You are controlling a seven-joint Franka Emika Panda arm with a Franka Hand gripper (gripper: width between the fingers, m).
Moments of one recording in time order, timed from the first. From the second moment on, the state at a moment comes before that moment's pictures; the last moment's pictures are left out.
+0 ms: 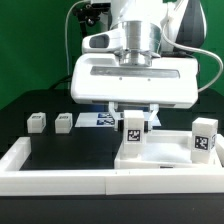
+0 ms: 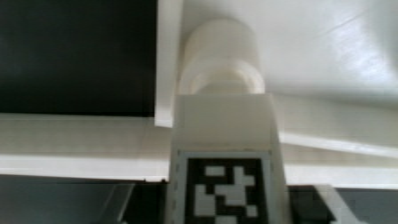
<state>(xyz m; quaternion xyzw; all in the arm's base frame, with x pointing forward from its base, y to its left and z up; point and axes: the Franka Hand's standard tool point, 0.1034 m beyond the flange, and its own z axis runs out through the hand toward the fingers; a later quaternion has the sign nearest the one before) 0.597 -0.010 0.069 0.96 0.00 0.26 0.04</state>
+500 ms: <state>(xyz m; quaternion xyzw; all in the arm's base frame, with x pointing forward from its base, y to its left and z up) 0.598 -0.008 0.067 0.96 0.00 0.28 0.05</state>
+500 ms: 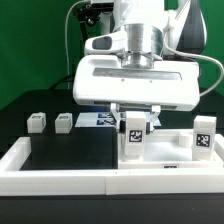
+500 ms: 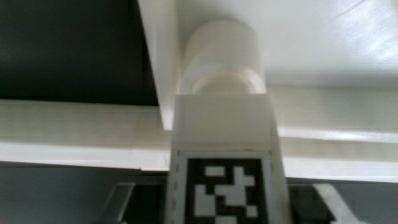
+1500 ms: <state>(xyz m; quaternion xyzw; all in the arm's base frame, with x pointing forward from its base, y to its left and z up) 0.603 -0.010 0.092 0.97 0.01 0.26 0.04</state>
